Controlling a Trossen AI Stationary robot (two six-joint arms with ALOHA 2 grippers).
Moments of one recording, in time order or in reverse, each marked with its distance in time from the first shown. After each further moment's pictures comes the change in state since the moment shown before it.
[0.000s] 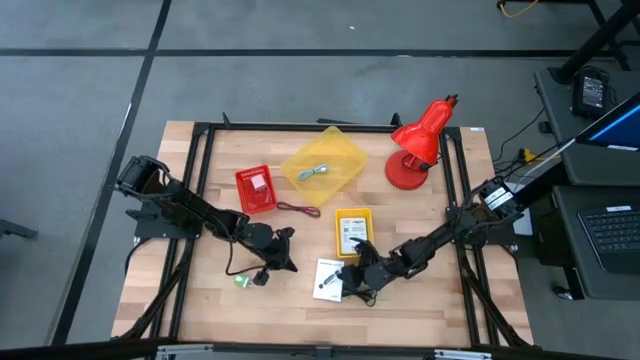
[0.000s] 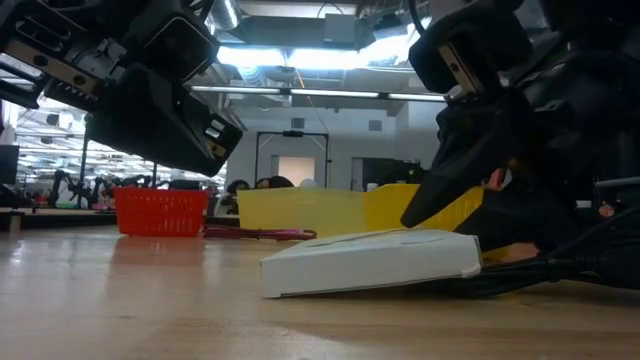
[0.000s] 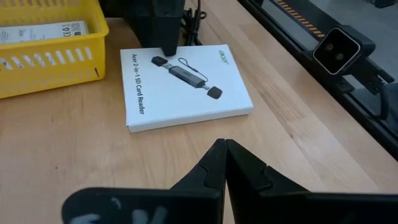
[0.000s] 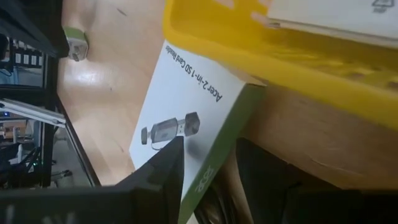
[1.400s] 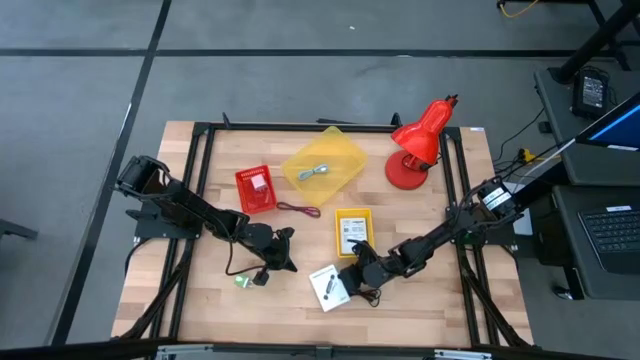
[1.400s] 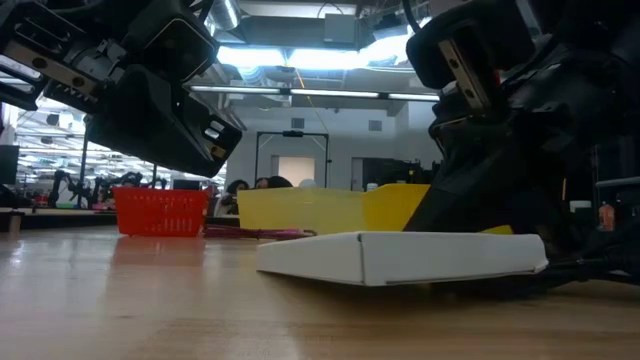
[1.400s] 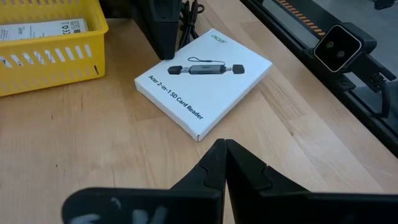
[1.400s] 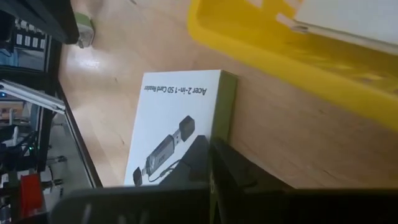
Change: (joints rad) left arm 0.000 0.000 0.000 -0.006 -0.002 0.002; right arm -0.018 0.029 0.002 0.050 -0.027 -0.098
